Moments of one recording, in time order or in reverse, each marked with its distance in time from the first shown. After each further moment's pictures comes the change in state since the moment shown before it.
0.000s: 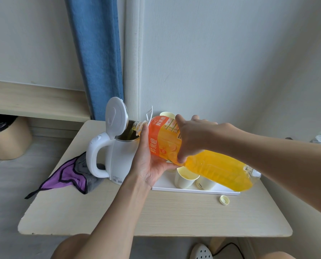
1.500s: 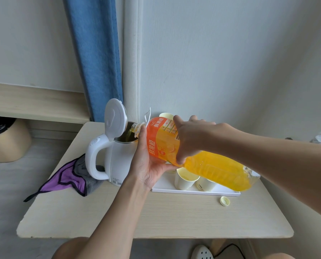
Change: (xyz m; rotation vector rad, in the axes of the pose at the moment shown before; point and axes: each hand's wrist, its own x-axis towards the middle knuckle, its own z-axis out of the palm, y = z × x) left_hand 0.003 0.000 -0.005 -0.002 -0.011 0.005; right_hand 0.002 -0.003 -0.002 -0.016 -0.001 0.013
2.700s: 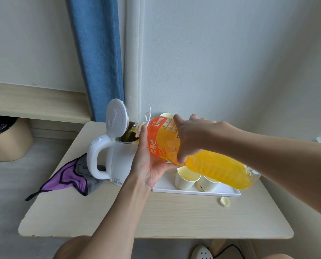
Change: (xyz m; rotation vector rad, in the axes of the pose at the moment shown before) left_hand -0.001 0.000 0.003 -0.031 -0.030 0.007; right_hand -0.001 -0.003 -0.004 -0.033 0.004 0.016
